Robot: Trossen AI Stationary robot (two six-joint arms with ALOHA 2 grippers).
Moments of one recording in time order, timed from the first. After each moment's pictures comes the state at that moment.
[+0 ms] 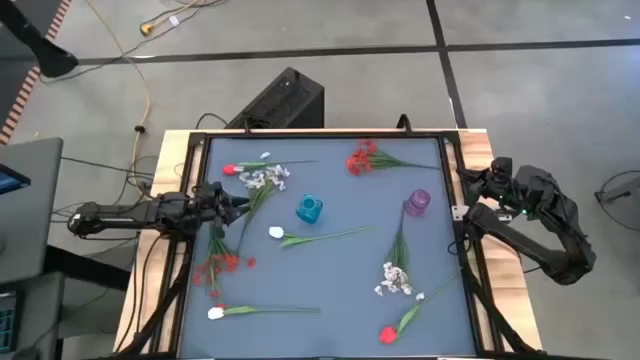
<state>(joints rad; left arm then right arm) -0.01 0.03 0.06 -0.11 -0.24 -0.46 -0.62 0.01 0.68 -1.00 0.15 0.41</state>
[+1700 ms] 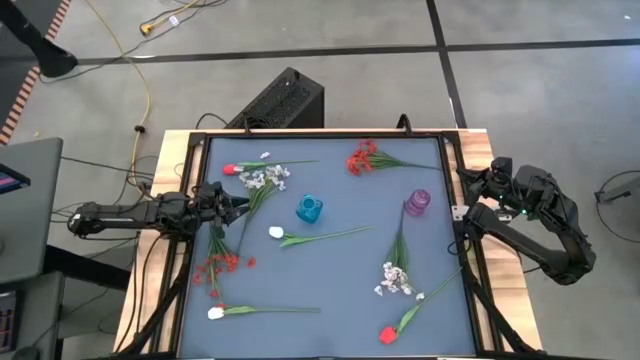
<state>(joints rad) -0.01 0.03 0.06 -0.11 -0.24 -0.46 -0.62 0.01 0.68 -1.00 0.15 0.41</state>
